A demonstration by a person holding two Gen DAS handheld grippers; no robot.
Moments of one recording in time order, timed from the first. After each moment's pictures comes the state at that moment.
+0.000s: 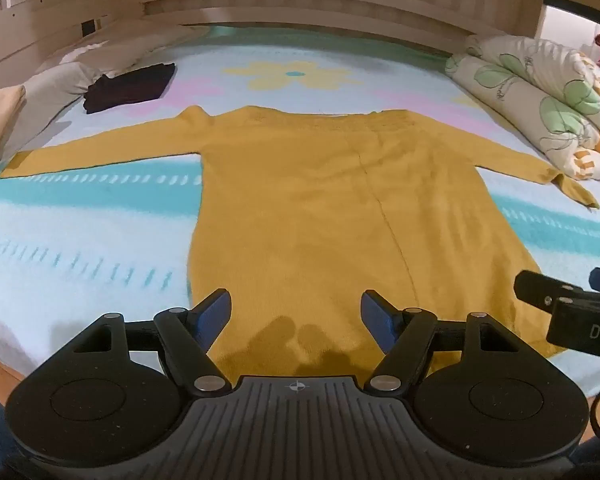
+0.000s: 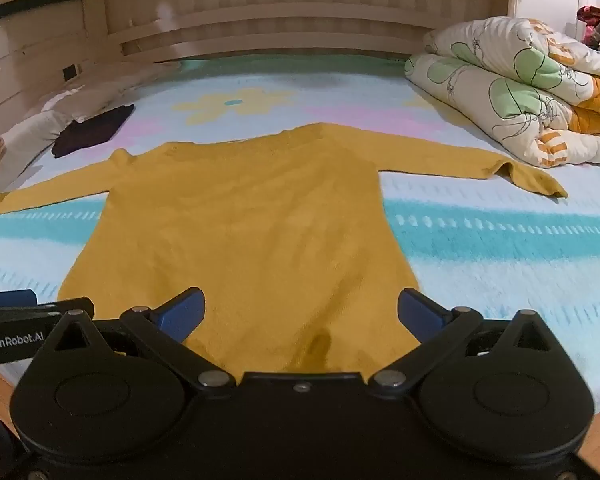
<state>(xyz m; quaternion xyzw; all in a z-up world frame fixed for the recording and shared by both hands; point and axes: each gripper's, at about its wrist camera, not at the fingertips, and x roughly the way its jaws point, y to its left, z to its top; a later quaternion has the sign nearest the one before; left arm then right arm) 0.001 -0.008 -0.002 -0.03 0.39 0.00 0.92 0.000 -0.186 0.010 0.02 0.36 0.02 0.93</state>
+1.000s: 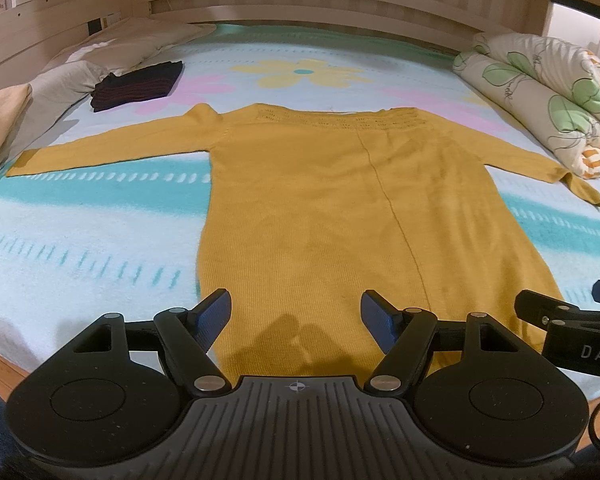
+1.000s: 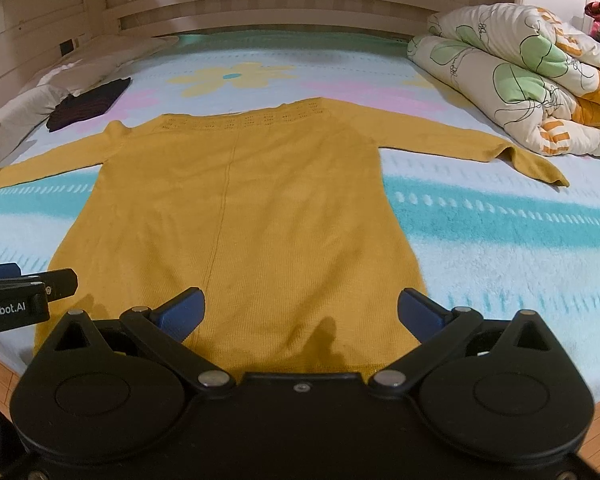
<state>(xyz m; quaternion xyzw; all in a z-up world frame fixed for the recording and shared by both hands) 0.003 -0.003 0.001 -0.03 0.40 0.01 0.92 0.003 -0.186 0.001 0.00 0.39 0.02 0.92</state>
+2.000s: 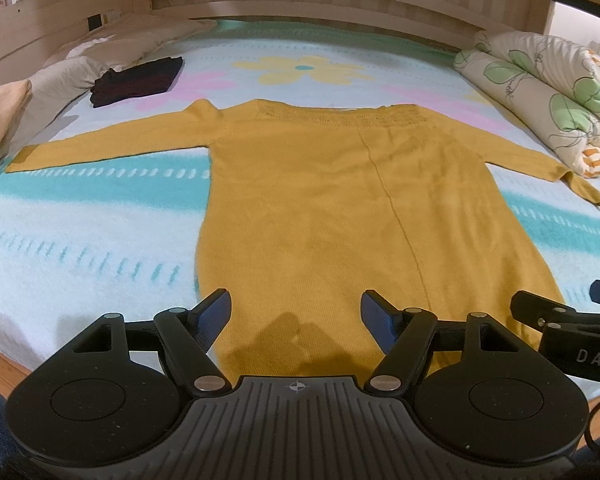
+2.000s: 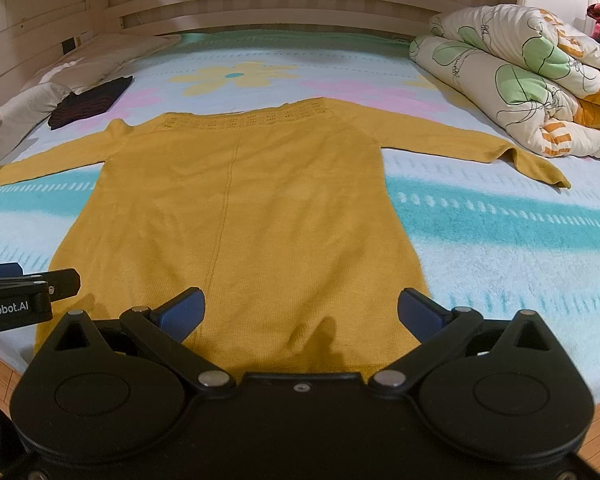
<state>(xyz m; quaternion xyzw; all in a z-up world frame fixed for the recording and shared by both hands) 0.004 -0.002 -0.001 -0.03 0.41 0.01 0.91 0.003 -0.184 0.001 0.00 0.39 0.02 0.92</state>
